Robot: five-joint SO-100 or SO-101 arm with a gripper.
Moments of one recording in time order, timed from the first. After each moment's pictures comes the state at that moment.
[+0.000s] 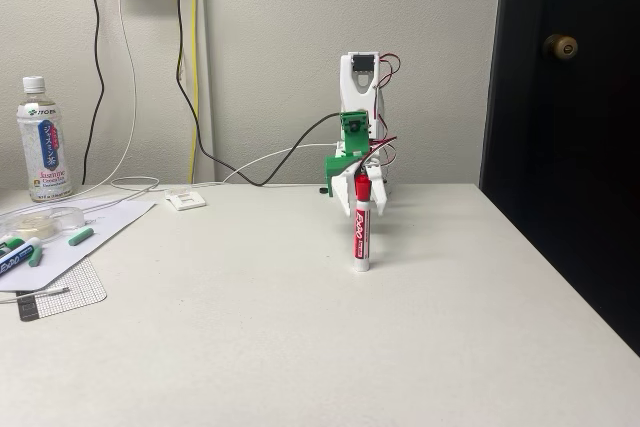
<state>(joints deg) 0.6 98.0 163.2 -52.7 -80.0</state>
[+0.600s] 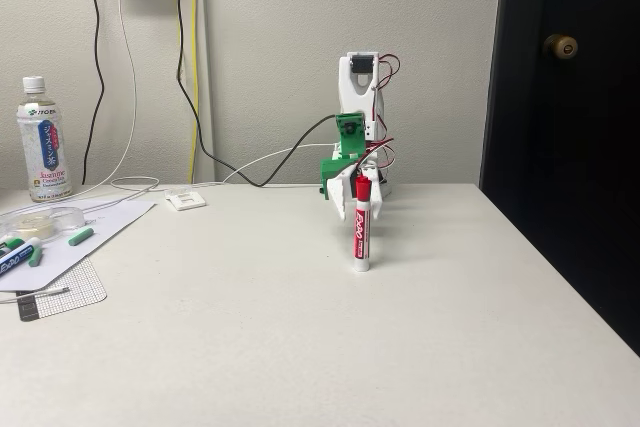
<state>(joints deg) 2.2 93.1 158.6 -52.0 -79.4</state>
